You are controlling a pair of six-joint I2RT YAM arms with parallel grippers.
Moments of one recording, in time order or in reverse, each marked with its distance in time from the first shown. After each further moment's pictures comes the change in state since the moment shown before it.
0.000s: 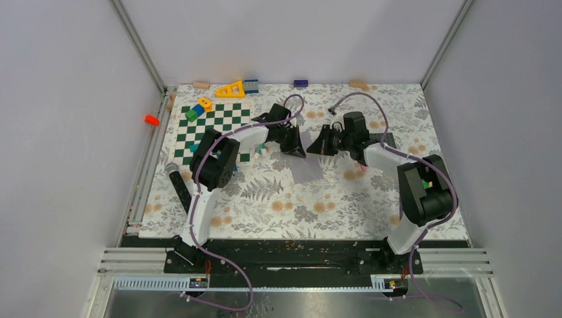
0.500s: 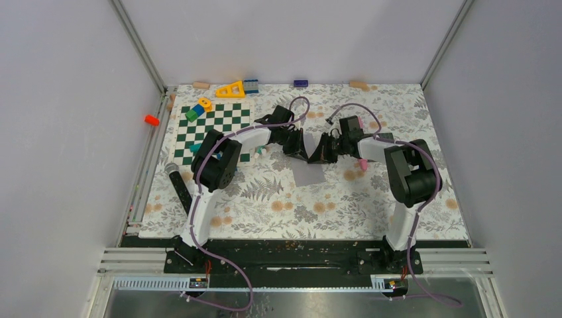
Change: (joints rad) left arm -0.024 0.000 -0.001 -0.002 0.033 0.082; right arm -0.034 0.170 0.130 -0.196 -0.085 -0.029
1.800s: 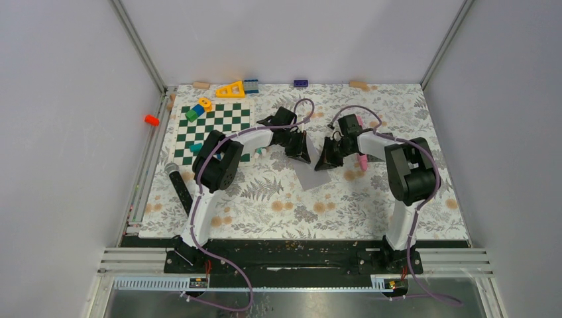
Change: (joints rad) left arm -0.021 0.000 -0.006 0.002 0.029 0.058; right arm -0.006 0.056 0.090 -0.329 0.120 -0.062
